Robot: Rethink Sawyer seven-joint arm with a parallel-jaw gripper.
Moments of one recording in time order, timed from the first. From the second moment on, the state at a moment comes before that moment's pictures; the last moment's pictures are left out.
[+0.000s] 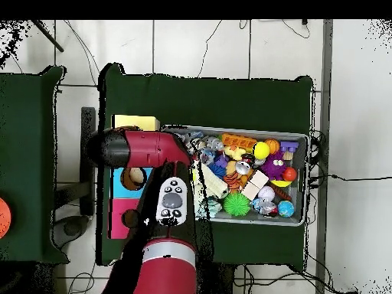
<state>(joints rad) 0.11 -0.44 -0.09 1.36 0.14 0.49 1.83</state>
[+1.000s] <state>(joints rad) 0.09 -0.51 -0.08 1.39 0.14 0.51 1.83</state>
